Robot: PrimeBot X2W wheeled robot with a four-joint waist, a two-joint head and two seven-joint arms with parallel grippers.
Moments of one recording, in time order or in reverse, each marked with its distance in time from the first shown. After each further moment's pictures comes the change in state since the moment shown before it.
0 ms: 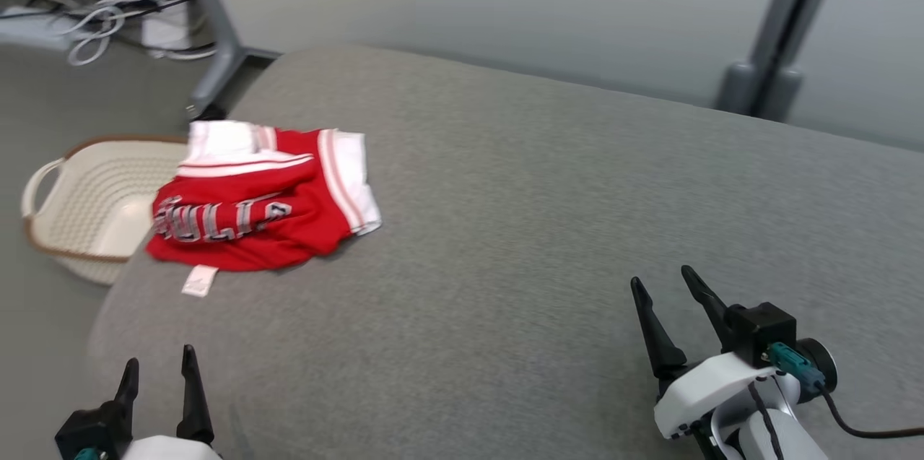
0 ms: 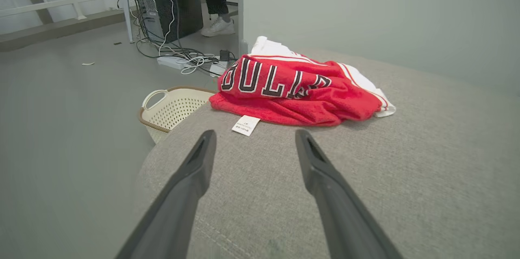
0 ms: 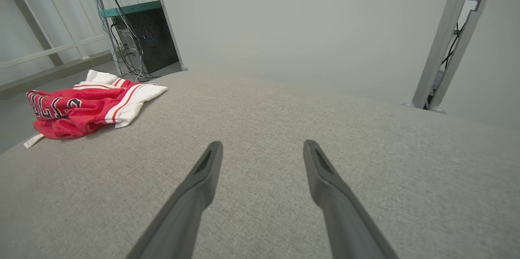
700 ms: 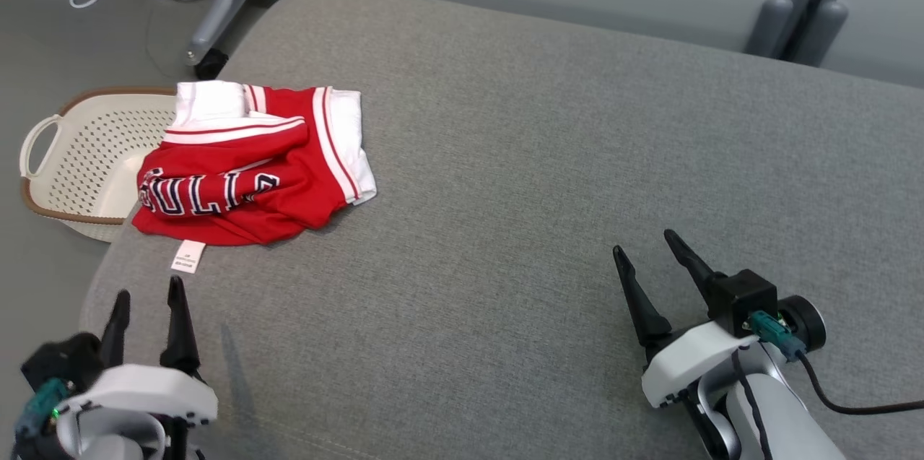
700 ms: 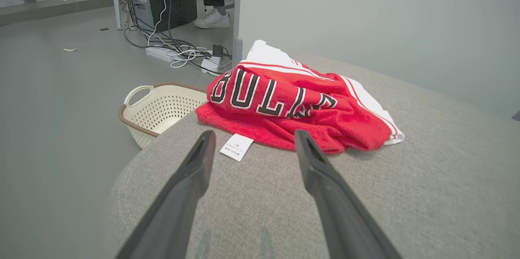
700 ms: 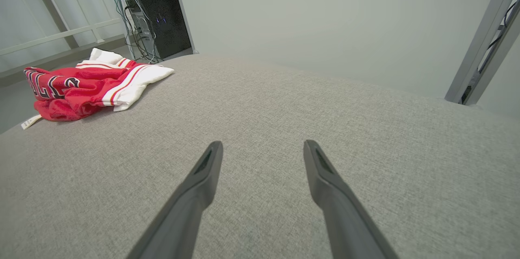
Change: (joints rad) left arm -0.159 0.009 0.051 0.119 -0.082 -0.092 0.000; right arm -0.075 0.001 0.037 0.011 -0.053 0.000 0.000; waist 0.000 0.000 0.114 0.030
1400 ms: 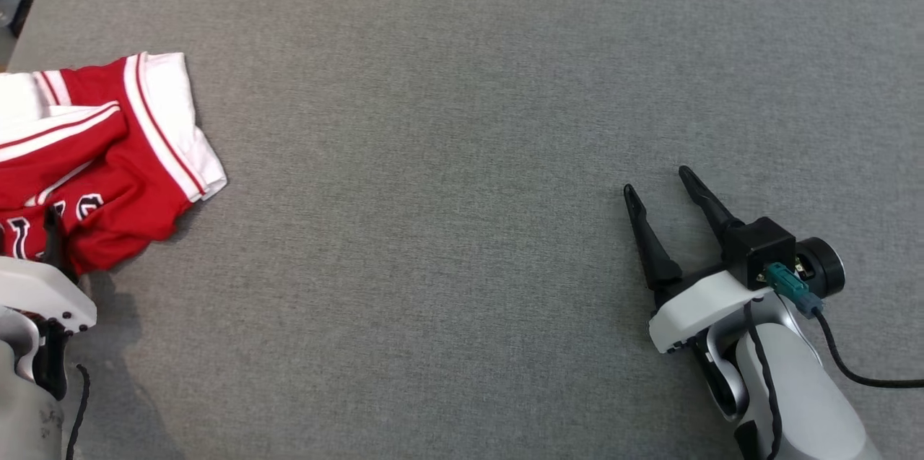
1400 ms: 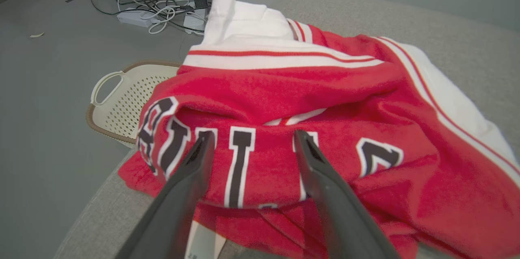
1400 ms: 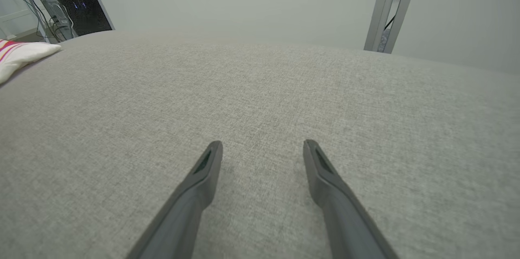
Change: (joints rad) left arm -0.472 0.266 -0.032 0.547 -0.040 -0.011 0.045; right arm -0.099 0.001 -0.043 -0.035 -0.063 0.000 0.000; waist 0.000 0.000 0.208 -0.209
